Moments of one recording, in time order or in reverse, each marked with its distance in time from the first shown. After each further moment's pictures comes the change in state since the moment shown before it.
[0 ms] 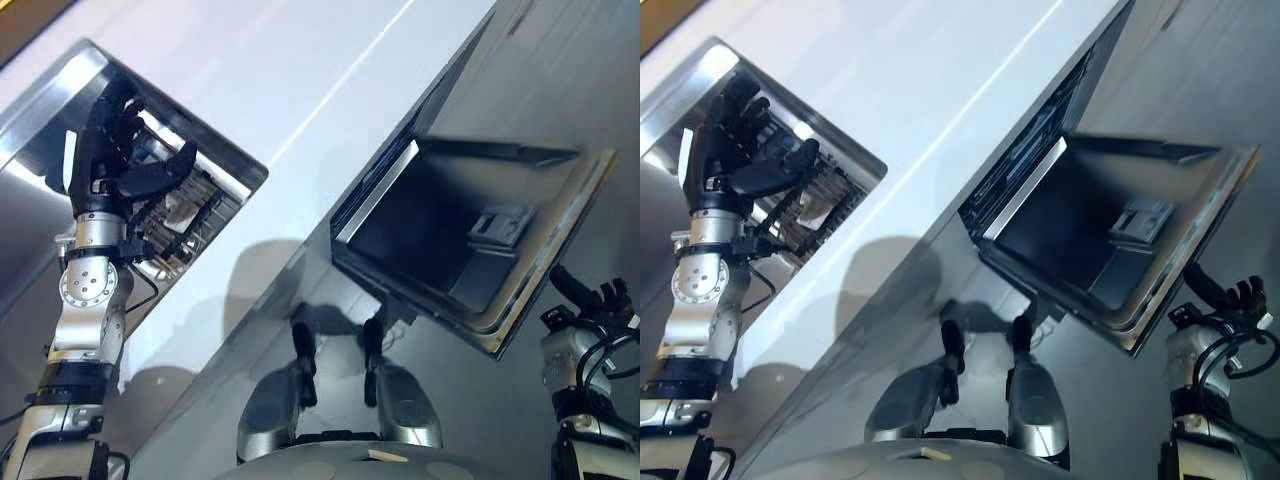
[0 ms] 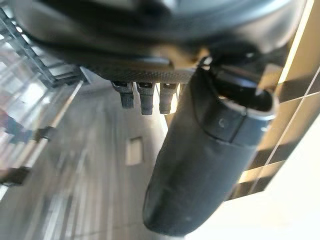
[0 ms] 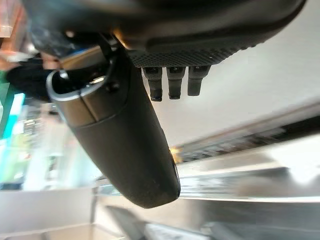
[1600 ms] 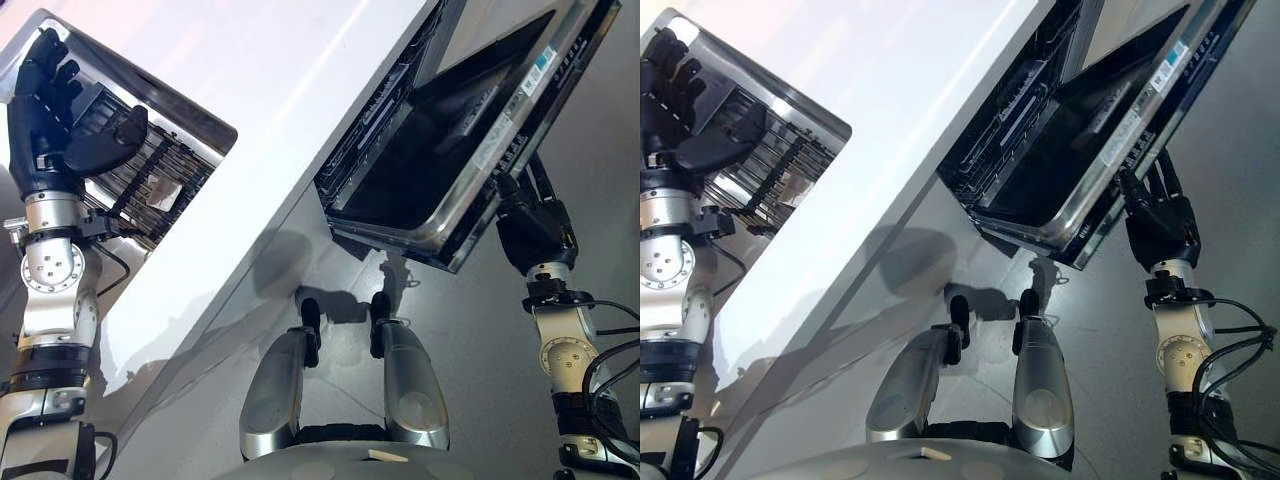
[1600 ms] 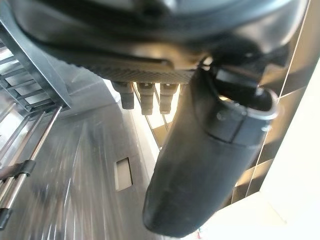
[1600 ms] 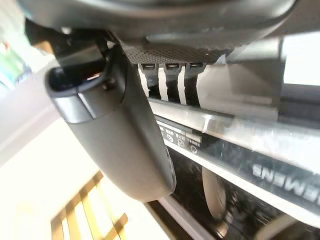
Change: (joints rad) left arm -0.018 0.041 0.087 0.065 0.035 -0.046 0.053; right arm 0.182 0.046 0.088 -0.716 0.288 0.147 0.691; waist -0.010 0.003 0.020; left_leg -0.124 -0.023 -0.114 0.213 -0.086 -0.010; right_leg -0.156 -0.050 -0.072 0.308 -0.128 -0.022
